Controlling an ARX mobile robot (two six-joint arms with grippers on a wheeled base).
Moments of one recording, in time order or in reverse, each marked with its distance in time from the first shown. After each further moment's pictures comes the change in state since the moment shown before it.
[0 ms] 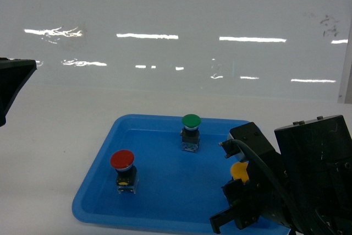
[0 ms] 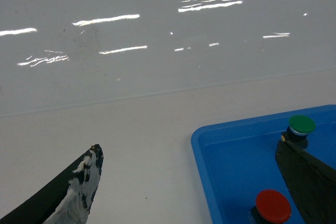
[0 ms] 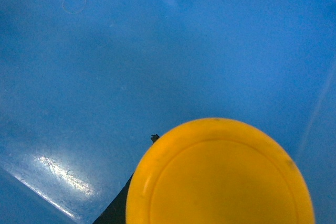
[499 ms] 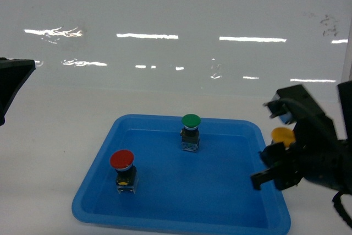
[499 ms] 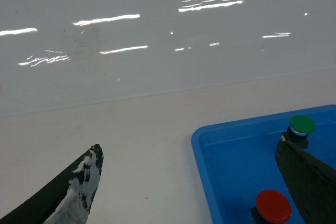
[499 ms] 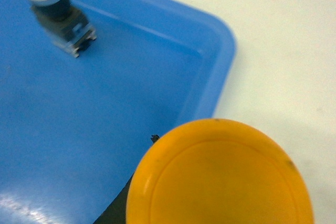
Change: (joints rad) left arm 0.000 0.000 0.000 0.000 0.000 0.000; right arm -0.156 -0.183 -0.027 -0.048 0.016 -0.056
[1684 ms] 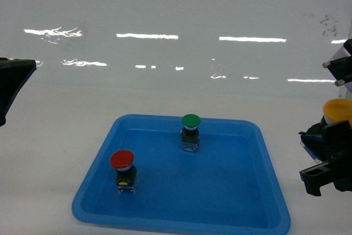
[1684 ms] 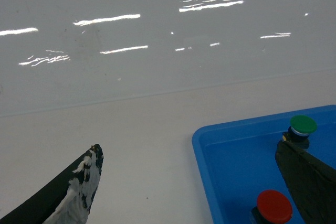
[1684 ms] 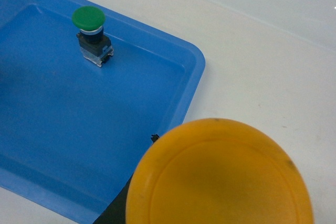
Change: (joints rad) left arm 0.000 0.000 0.000 0.000 0.000 0.000; right arm 0.036 -0.476 -0.220 -0.159 0.077 -0.029
